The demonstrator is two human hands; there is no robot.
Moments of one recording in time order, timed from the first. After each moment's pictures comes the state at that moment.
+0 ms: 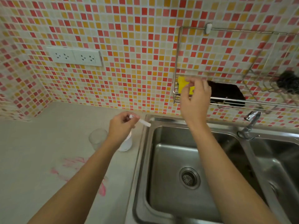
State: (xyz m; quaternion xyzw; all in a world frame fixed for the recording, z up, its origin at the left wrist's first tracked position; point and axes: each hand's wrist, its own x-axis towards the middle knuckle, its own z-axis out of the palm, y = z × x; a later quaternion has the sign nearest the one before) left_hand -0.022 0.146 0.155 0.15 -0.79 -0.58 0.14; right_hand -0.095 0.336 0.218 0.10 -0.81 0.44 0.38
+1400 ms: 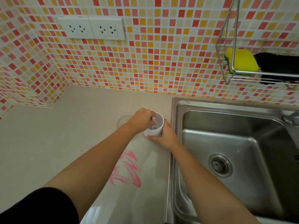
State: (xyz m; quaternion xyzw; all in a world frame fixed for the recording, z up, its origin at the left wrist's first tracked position) left_hand -0.073 0.054 0.076 -0.06 -0.98 -0.18 -0.06; right_hand -0.075 0.193 -0.007 0.12 -0.84 0.51 -0.15
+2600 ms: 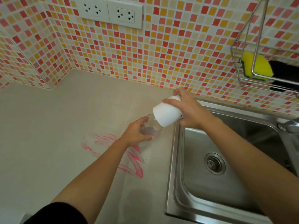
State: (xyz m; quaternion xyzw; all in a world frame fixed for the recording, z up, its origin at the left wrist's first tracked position) left_hand -0.005 0.018 0.010 0.08 -0.84 -0.53 -0.08; right_hand -0.093 0.217 0.126 0.40 -0.92 0.07 -0.03
